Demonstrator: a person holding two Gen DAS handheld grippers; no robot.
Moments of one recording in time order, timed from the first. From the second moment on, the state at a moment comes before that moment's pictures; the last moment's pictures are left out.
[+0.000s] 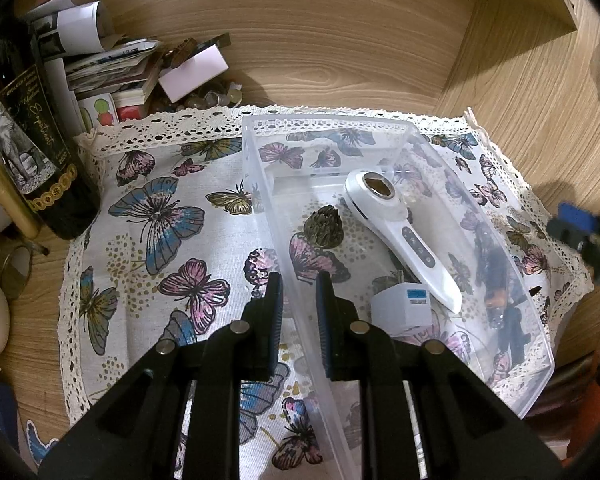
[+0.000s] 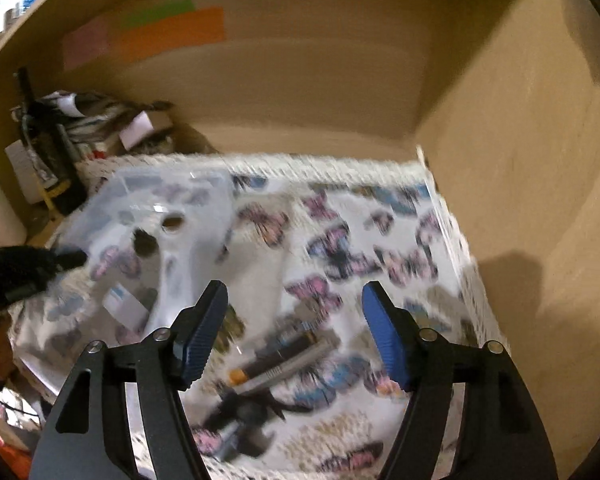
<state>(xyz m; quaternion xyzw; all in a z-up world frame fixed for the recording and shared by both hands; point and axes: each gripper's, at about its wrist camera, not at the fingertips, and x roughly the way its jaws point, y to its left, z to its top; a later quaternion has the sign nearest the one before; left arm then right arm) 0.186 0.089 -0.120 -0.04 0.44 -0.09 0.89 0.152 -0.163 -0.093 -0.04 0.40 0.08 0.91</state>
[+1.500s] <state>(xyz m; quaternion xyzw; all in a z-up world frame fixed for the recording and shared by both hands) 0.182 0.088 -0.123 -0.04 0.44 -0.08 0.89 0.114 -0.163 -0.121 0.00 0.43 0.10 0.90</state>
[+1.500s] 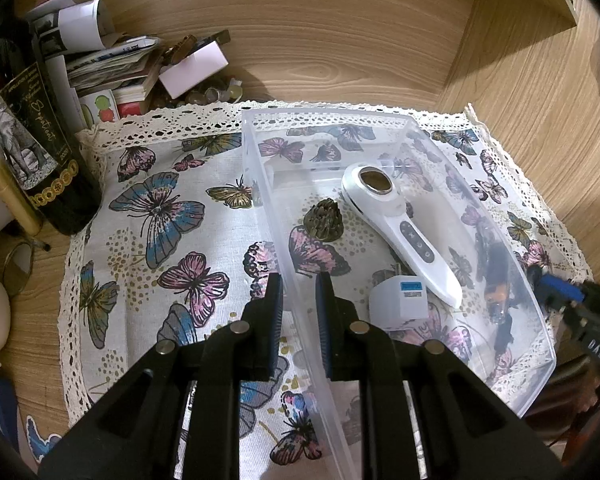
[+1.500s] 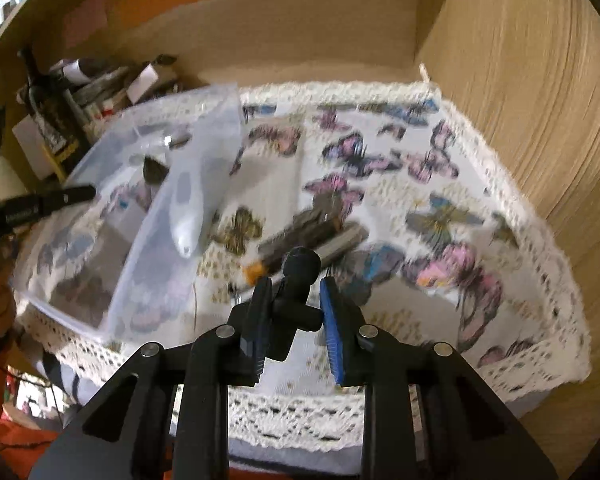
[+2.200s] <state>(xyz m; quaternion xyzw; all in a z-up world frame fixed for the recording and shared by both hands) 0.180 0.086 -0.124 -0.04 0.44 -0.08 0.89 0.167 -0.079 -0.075 -0.07 0.35 0.21 0.91</state>
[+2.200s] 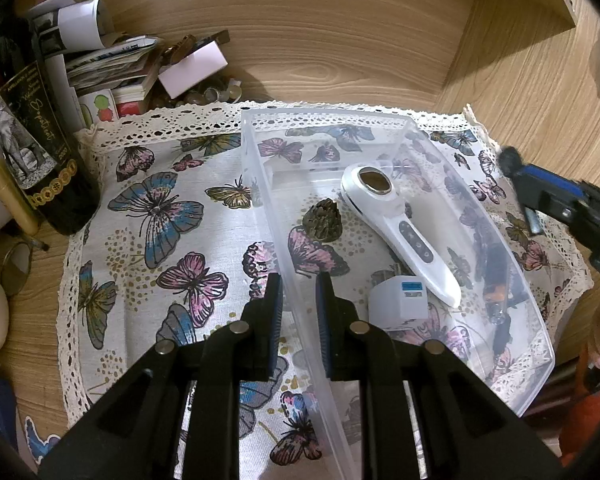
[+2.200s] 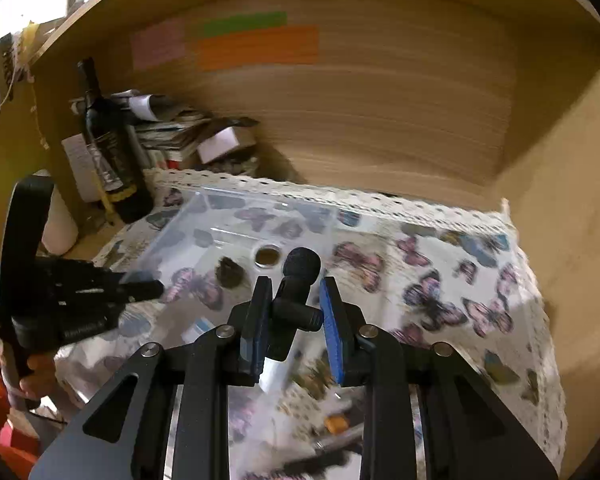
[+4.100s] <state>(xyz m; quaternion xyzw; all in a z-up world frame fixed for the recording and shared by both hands) 0.179 0.084 -0.123 -0.04 0.44 -0.08 0.89 0.141 -0.145 -0.115 -0.06 0.42 0.11 0.90</state>
